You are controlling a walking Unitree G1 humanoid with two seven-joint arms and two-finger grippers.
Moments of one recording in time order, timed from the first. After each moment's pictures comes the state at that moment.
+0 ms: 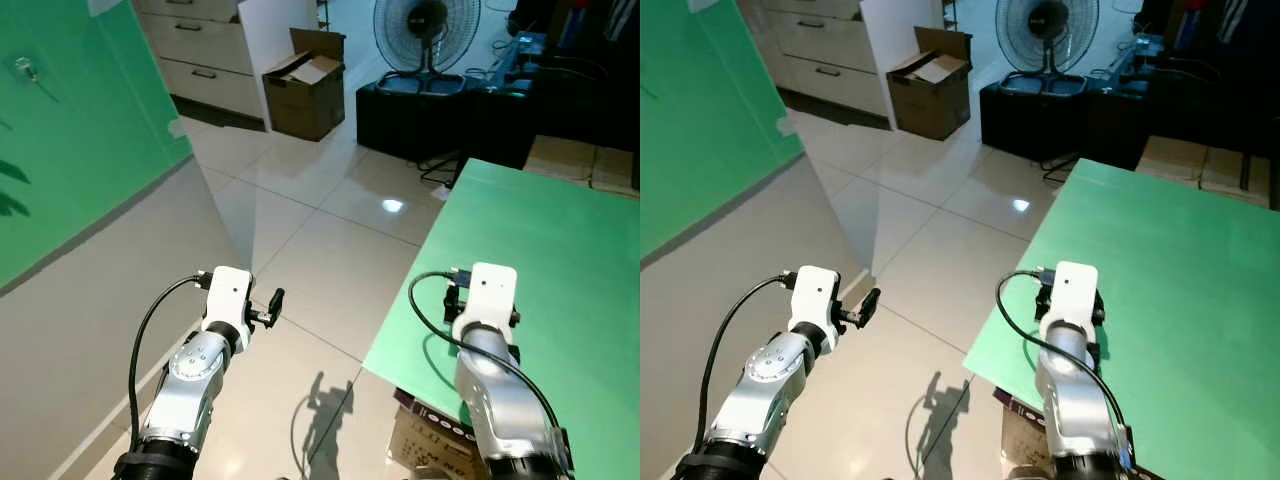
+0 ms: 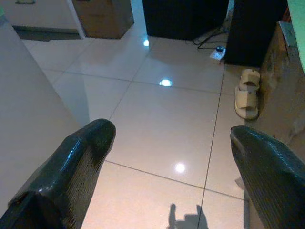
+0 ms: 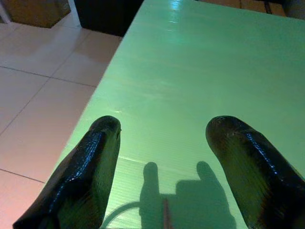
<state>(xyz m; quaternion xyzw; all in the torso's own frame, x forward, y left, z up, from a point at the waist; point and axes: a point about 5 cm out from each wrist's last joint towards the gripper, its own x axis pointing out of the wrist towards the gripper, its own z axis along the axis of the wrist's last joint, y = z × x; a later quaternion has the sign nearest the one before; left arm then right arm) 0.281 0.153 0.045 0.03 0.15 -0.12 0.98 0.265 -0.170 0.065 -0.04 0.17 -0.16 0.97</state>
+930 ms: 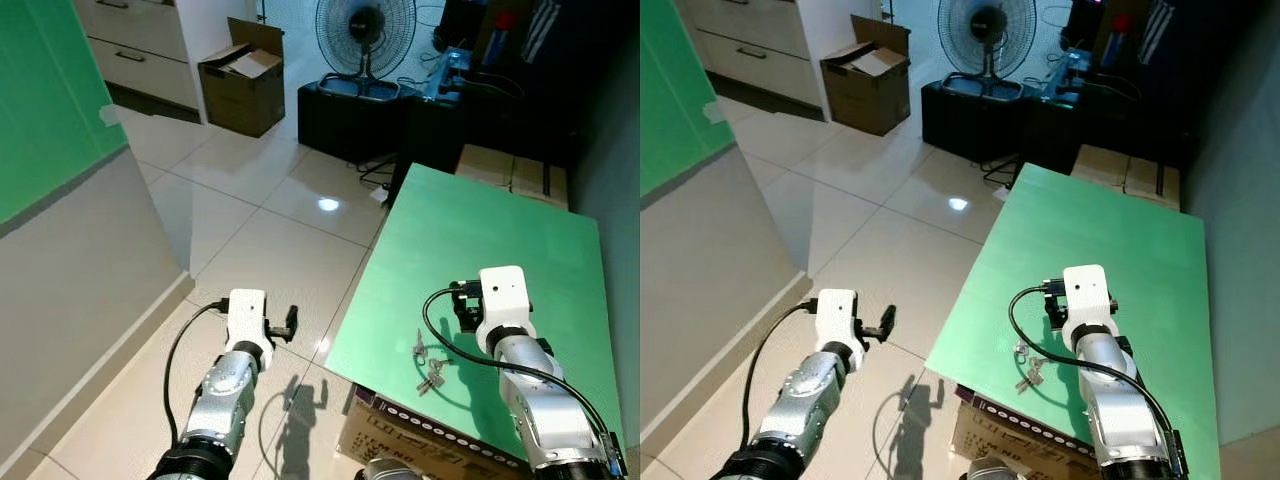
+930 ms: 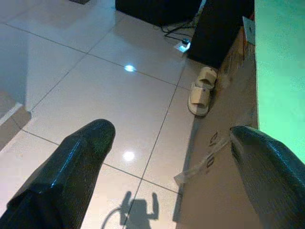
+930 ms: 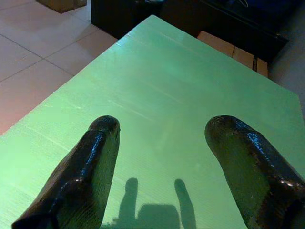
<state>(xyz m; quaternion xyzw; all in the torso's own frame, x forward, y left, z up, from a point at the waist) 0.271 0.123 0.003 -0.04 0.20 -0.08 0.98 0.266 -0.201 0.065 -0.12 0.16 -0.03 0.98</state>
